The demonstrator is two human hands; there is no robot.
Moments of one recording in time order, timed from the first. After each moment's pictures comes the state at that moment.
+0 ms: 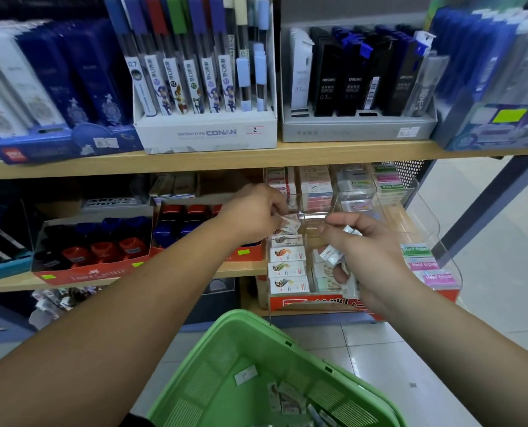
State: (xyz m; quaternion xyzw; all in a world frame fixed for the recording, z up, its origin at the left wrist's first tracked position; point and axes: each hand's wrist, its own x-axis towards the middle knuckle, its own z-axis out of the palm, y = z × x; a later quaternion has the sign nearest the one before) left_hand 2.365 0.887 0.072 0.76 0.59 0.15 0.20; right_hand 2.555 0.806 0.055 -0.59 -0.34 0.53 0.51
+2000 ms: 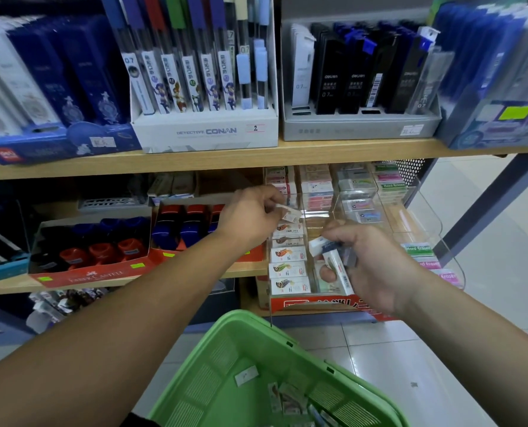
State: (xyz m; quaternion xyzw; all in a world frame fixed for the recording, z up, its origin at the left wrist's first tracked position) left_hand 2.361 0.886 0.043 0.71 0.59 0.30 0.23; right_hand 2.554 0.801 0.079 -0.52 -0.31 0.70 0.39
